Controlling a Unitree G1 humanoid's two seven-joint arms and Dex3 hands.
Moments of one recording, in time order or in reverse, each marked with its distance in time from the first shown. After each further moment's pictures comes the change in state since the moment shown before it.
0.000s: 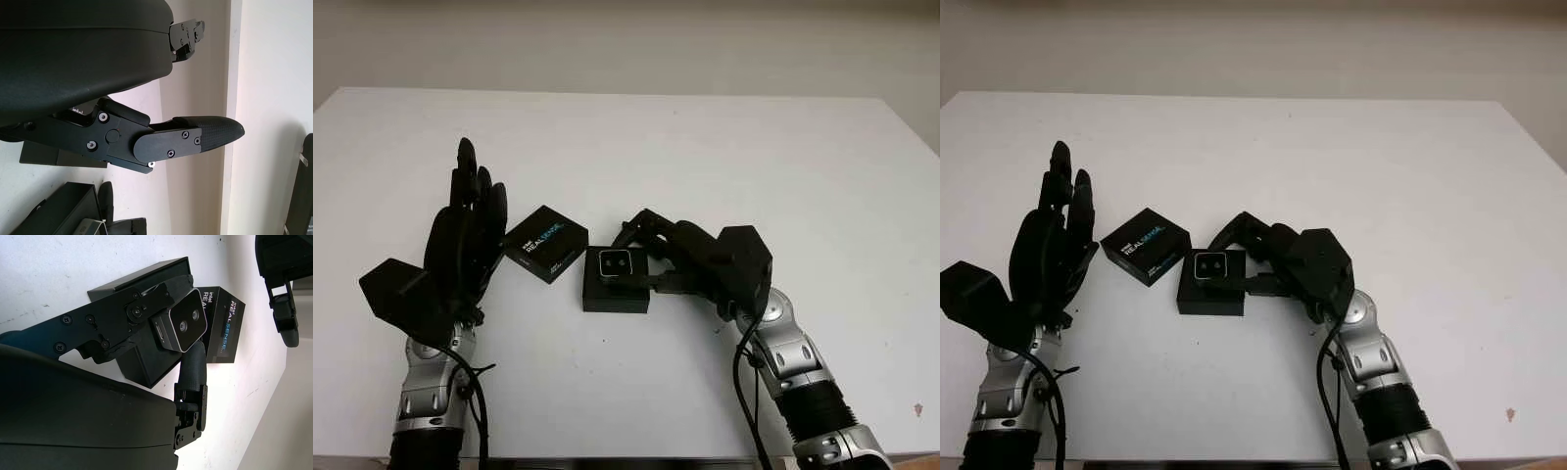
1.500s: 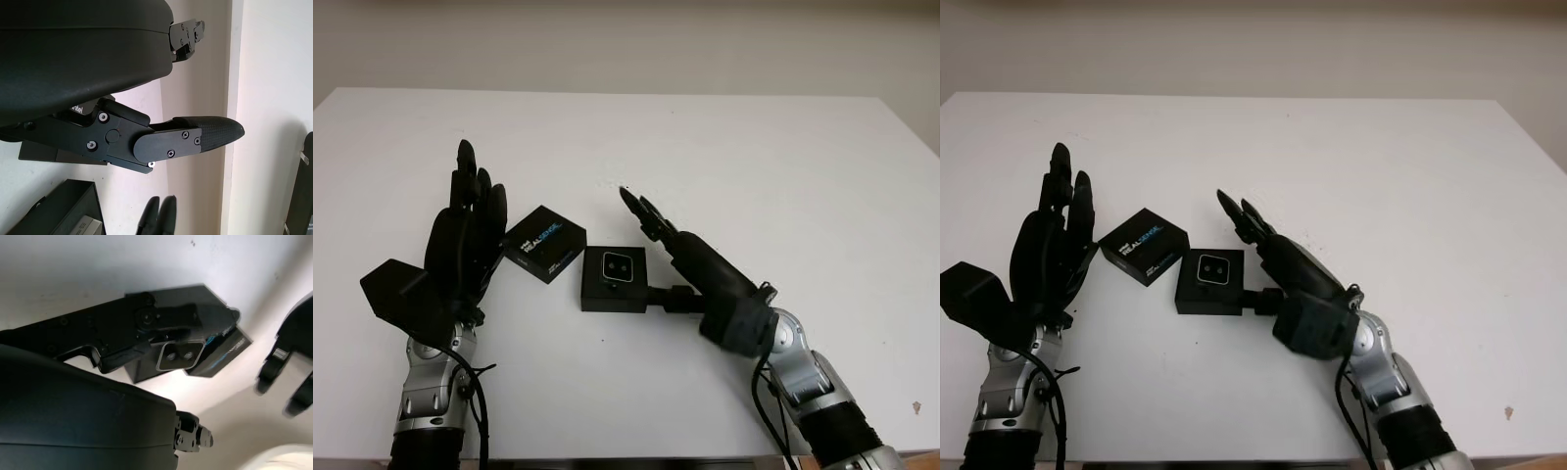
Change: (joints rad) left arm 0.000 -0.001 -0.001 0.009 0.000 -0.006 0.007; right arm 0.092 -0.172 0.124 -0.048 -0.430 -0.609 -0.250
